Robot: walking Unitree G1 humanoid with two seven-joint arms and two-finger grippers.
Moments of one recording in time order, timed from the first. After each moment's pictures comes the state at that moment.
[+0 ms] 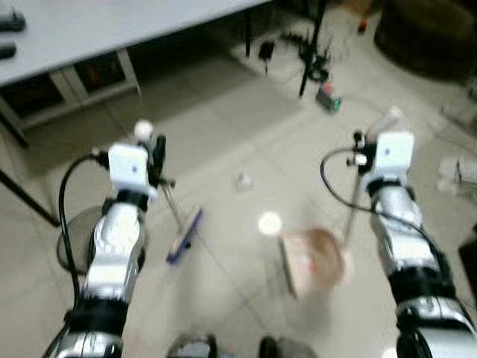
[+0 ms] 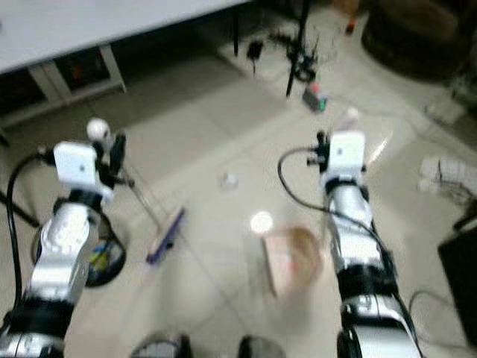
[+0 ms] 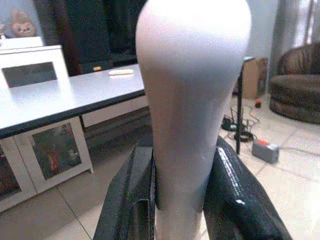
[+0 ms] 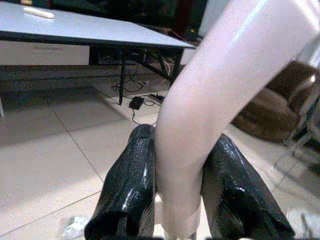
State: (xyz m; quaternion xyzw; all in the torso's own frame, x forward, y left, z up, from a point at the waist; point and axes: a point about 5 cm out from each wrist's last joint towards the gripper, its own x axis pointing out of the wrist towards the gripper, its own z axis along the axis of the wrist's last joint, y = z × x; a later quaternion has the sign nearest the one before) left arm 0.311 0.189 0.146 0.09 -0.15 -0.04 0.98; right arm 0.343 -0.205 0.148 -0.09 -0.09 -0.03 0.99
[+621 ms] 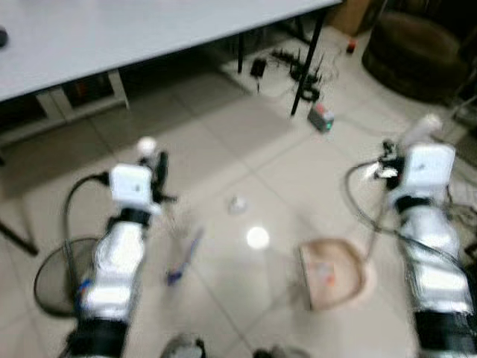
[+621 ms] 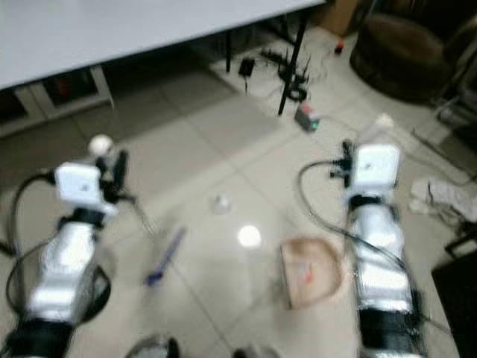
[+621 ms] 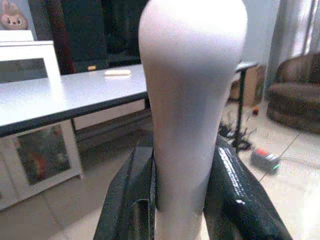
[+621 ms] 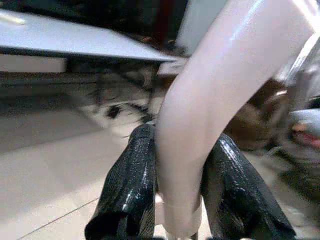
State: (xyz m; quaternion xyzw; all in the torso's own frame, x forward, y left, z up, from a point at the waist) left arm 0.292 0.196 0.128 0.09 -0.14 -0.02 0.99; right arm 0.301 -0.207 0.152 -0.09 -0.08 -0.04 0.99
